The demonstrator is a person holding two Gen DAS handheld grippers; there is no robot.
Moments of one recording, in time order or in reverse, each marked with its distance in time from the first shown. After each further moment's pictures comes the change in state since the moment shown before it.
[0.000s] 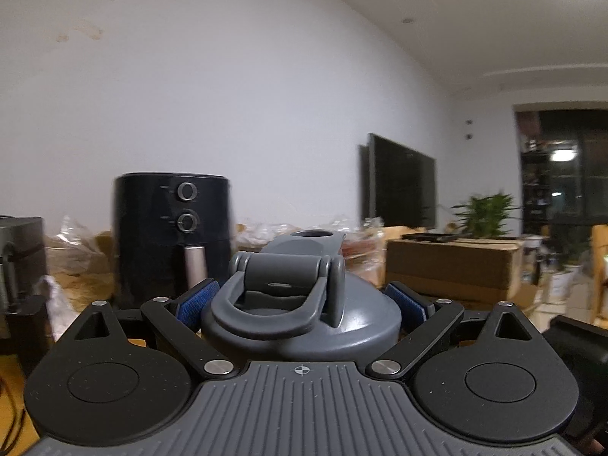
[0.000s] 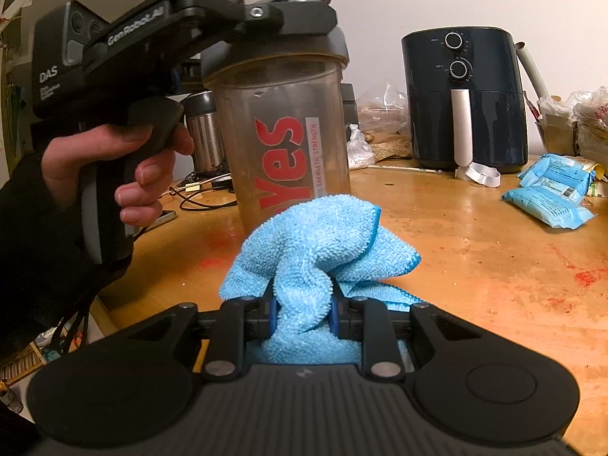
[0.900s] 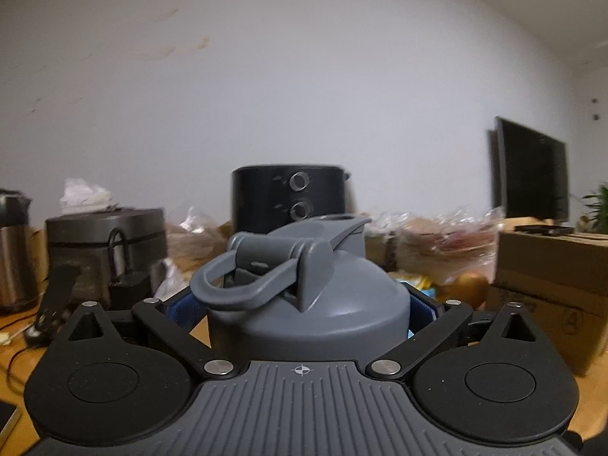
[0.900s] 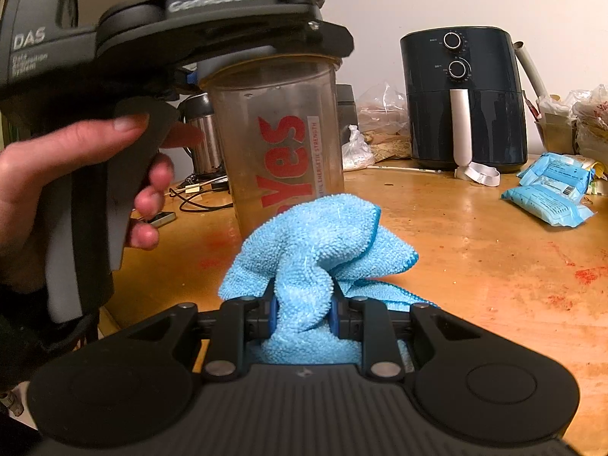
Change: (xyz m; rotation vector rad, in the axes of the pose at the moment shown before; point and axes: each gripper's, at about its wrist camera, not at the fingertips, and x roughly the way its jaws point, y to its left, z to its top) left arm 0.013 -0.055 0.007 -0.023 0.057 0.502; right arm 0.001 -0.002 -0.001 0.005 -0.005 0.001
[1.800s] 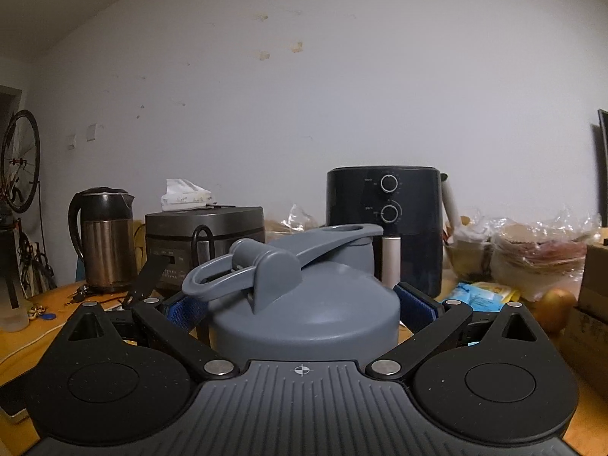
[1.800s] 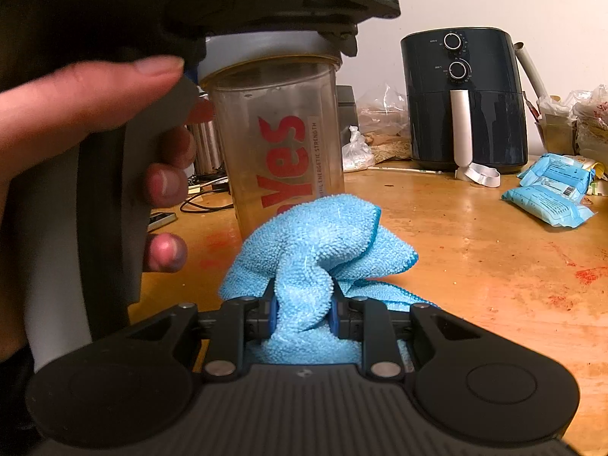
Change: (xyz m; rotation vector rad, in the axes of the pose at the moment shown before) left arm -0.001 -0.052 0.011 -0.039 0.007 0.405; right arm -0.001 0.002 -0.001 0.001 -0.004 -0.001
